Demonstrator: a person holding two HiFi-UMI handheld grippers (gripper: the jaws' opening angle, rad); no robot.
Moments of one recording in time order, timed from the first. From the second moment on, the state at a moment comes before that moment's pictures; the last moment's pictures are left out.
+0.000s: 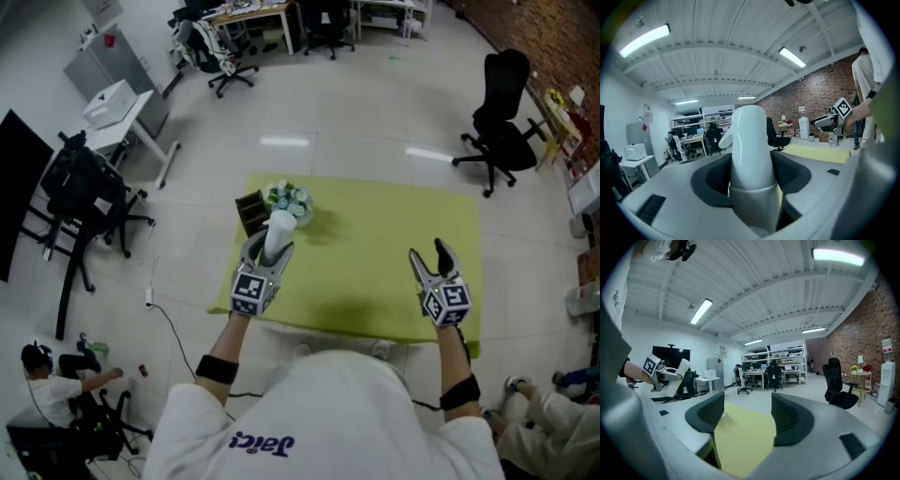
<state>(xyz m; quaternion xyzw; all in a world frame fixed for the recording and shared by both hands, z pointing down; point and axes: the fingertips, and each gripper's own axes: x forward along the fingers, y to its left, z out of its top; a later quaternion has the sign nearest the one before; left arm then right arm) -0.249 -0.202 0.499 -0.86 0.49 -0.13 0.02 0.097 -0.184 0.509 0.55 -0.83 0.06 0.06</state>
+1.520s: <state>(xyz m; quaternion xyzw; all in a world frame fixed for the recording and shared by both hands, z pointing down) -0.212 -0.197 0.499 -0.83 0.55 -0.01 0.03 0.104 -0.167 0.487 0.64 -0.77 -0.04 0.03</state>
